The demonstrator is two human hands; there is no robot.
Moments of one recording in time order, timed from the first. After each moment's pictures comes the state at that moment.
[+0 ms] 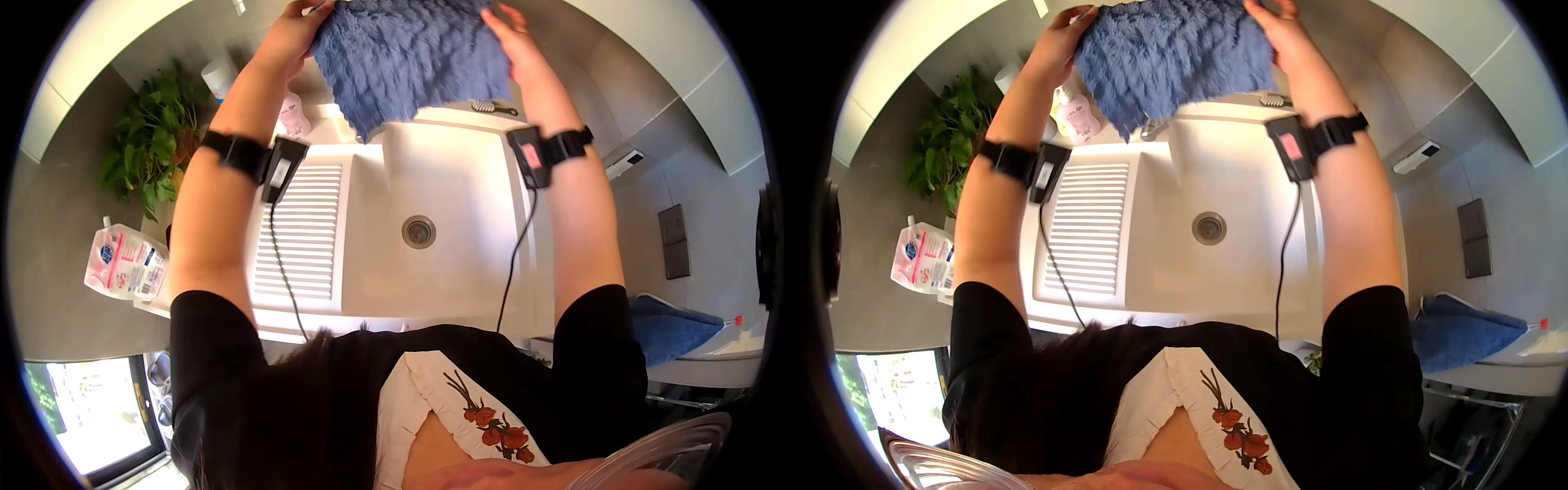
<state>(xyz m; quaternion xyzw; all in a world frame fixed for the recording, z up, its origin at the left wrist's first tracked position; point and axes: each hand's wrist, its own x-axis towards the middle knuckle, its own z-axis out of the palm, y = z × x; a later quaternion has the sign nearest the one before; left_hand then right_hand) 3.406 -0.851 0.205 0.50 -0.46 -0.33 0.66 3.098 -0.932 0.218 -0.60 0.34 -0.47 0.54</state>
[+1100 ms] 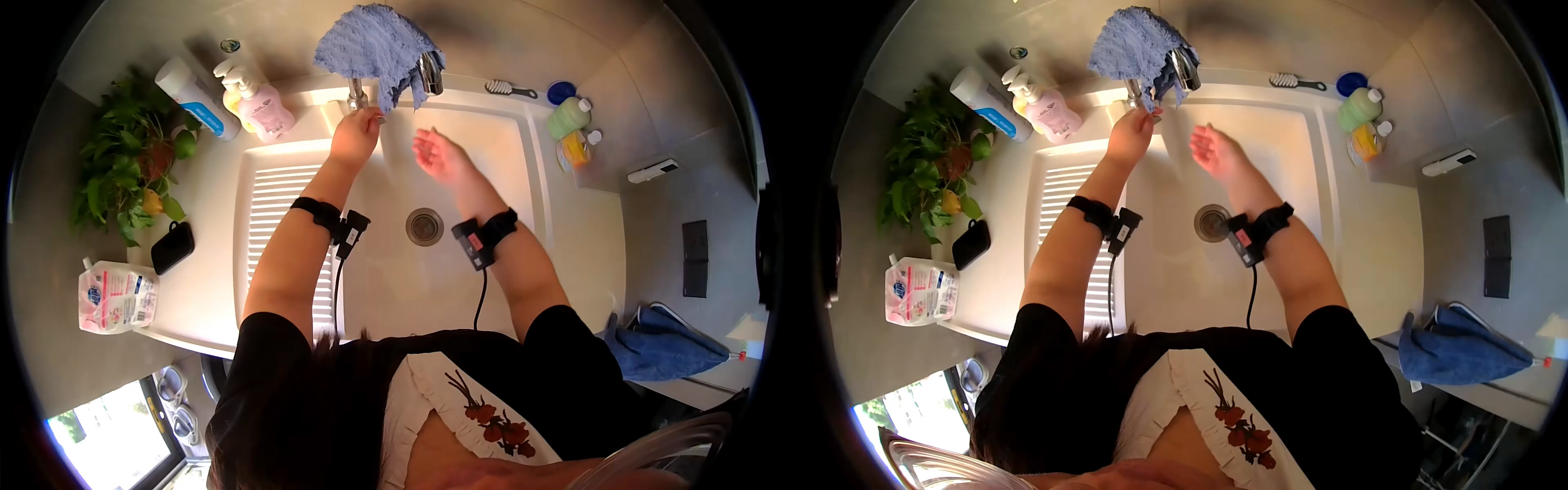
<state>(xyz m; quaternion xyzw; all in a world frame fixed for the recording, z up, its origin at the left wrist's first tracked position) 3.334 -0.877 -0.056 0.62 -0.61 -0.14 0.47 3.126 -0.920 -0.083 -0.25 0.39 -0.33 0.82</state>
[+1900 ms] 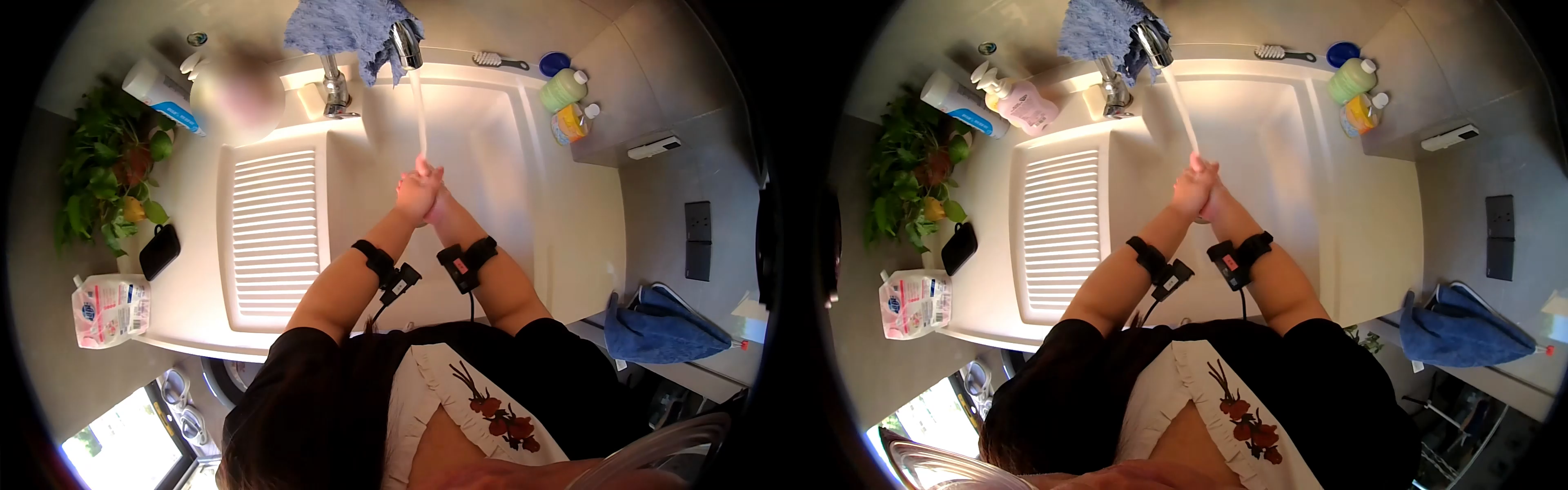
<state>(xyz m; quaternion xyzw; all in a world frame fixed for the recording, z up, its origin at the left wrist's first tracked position) 3.170 -0.802 -0.130 0.66 -0.44 -0.44 0.43 3.102 -0.836 -0.177 -0.13 0.37 -0.29 0.88</state>
